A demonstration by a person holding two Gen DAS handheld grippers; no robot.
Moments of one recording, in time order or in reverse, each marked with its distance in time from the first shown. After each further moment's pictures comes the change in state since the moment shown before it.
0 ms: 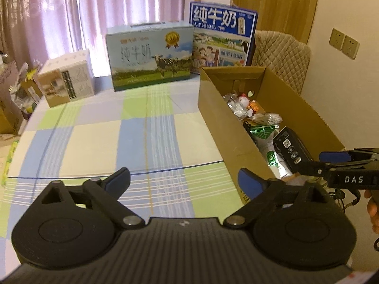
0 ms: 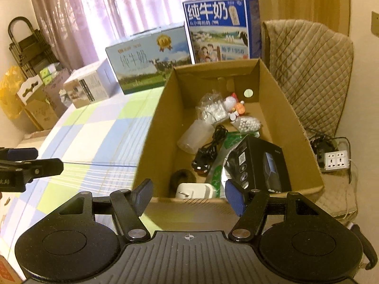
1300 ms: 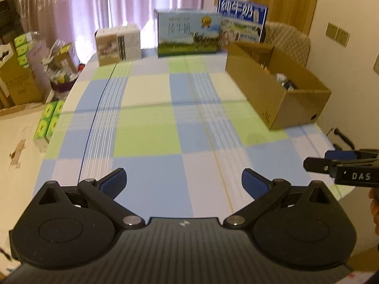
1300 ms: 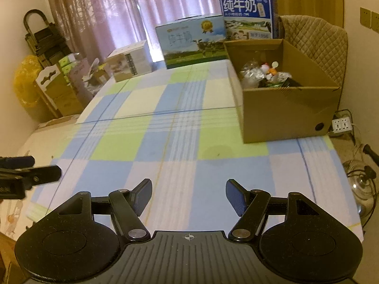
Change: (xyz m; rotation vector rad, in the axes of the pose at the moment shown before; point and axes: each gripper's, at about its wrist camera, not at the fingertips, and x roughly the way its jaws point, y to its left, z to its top) left arm -0.149 0.090 -0.156 -0.052 0.046 0.046; right arm -0.082 0.159 -0.147 0.012 0.007 0.016
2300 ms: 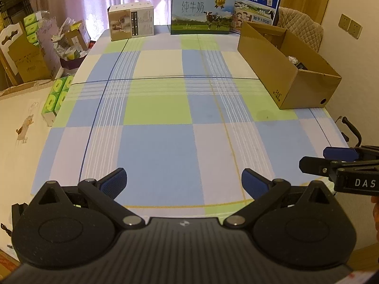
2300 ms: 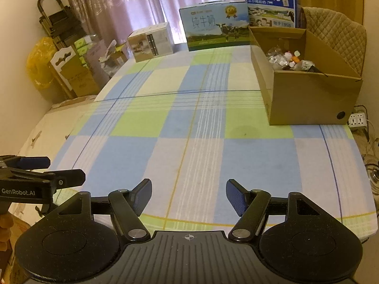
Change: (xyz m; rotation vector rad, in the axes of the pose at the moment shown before) left arm -0.003 0.008 -0.027 -0.067 0.085 0.042; right arm 0.009 0.032 -0.017 -0.049 0.074 0.051
